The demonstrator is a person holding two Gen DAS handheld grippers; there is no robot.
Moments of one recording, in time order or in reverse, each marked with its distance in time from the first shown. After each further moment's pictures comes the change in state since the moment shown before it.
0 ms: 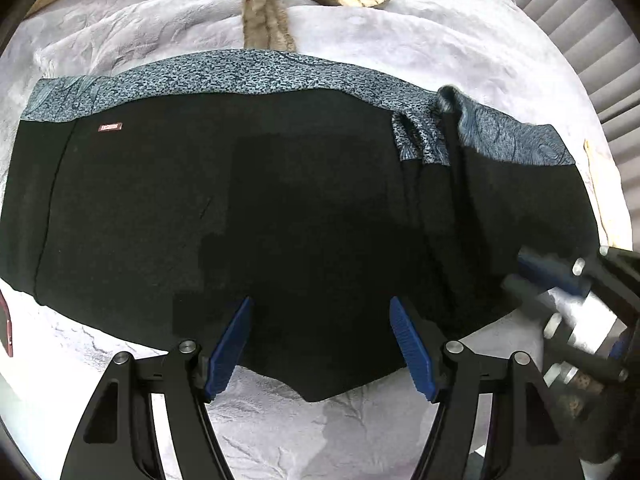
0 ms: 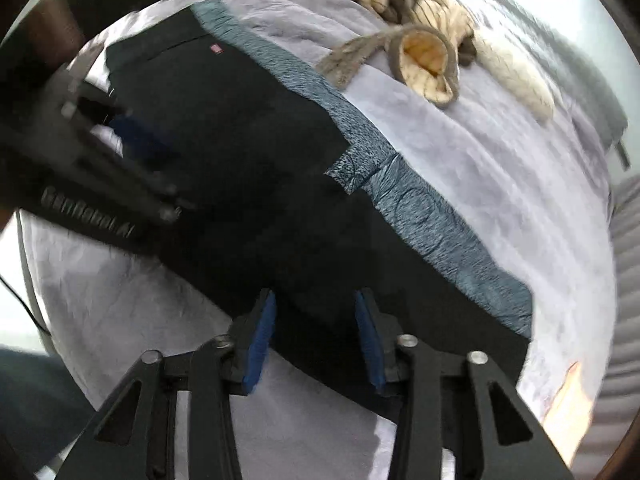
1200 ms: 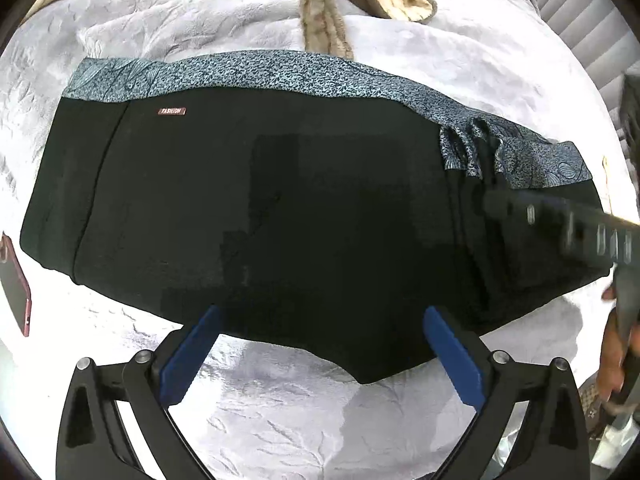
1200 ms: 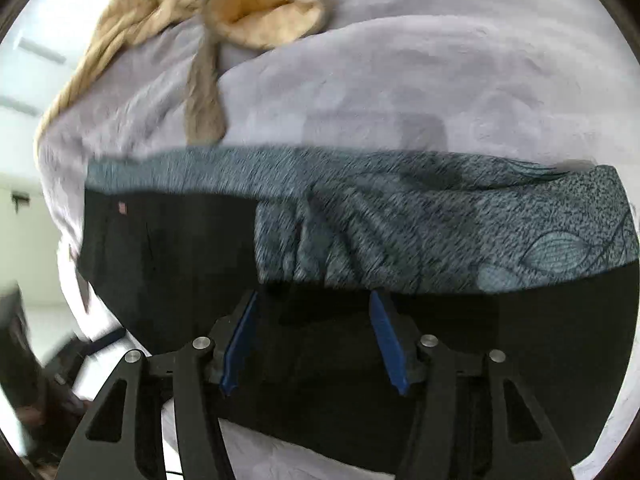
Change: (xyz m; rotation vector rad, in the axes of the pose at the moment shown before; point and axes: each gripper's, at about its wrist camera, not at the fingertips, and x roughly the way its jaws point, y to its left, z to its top) left arm -0.018 0.045 -0.002 -0.067 -0.012 0.059; right arm 0.050 -0.080 0.044 0.585 0.088 0.285
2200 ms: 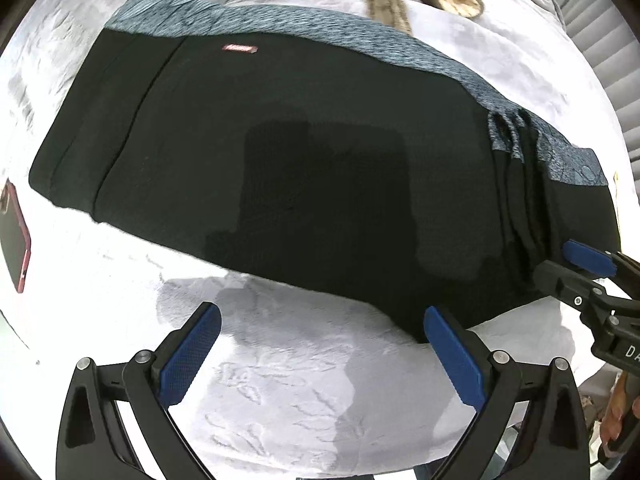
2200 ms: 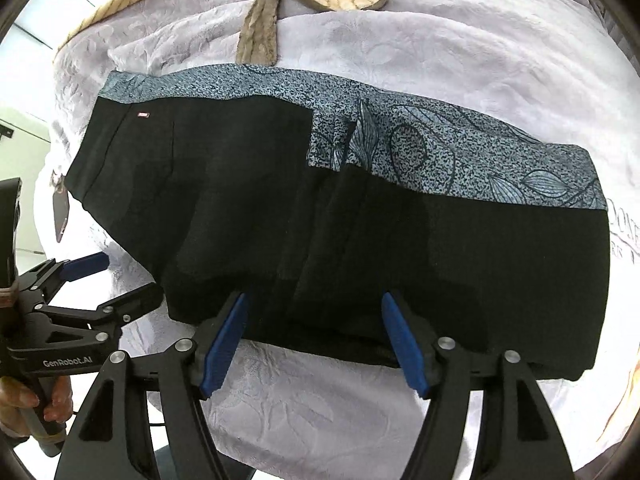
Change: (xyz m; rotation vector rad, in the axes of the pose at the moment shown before) left arm 0.023 0.044 -0.033 -0.102 0.044 -0.001; right arm -0.013 0.041 -0.049 -0.078 0.054 -0.117
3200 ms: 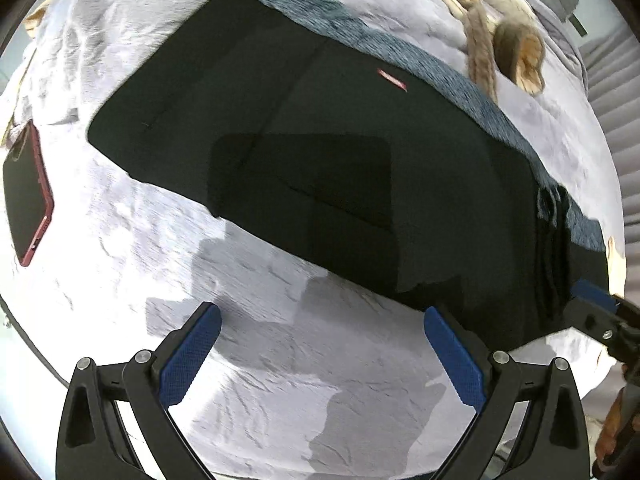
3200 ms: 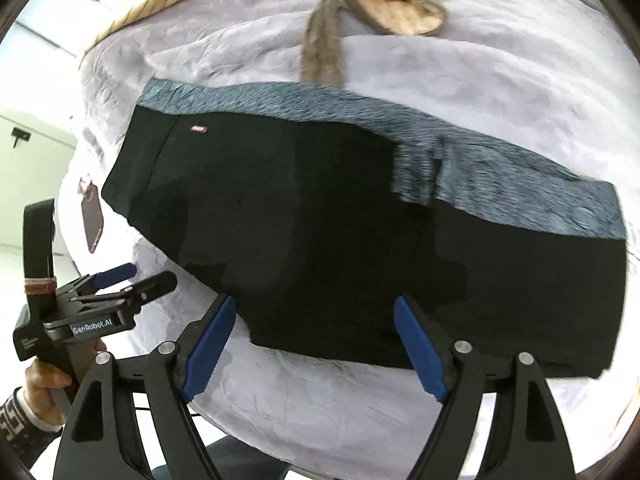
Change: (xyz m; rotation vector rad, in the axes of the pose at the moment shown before) left arm 0.016 0.117 0.004 -0.176 -0.066 -0.073; right arm 0.002 0.058 0.031 -0.008 0.011 0.105
